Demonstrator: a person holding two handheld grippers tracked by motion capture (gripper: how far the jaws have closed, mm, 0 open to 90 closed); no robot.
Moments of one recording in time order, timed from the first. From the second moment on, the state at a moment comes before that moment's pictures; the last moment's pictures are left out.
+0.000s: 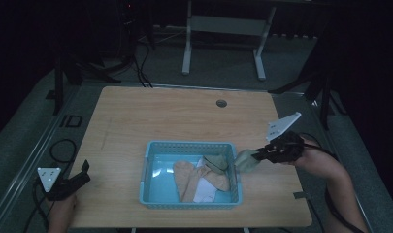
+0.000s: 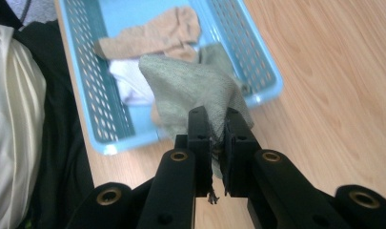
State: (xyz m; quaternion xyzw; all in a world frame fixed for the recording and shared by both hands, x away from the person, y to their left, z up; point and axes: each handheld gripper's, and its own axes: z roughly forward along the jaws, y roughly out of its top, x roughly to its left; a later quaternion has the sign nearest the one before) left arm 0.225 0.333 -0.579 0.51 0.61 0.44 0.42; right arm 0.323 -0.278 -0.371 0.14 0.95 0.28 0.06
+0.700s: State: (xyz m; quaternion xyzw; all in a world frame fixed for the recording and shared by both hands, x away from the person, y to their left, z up) left arm 0.225 0.333 -0.579 0.52 0.60 0.44 0.42; right arm 0.308 -0.334 -0.452 0.22 0.93 0.28 0.02
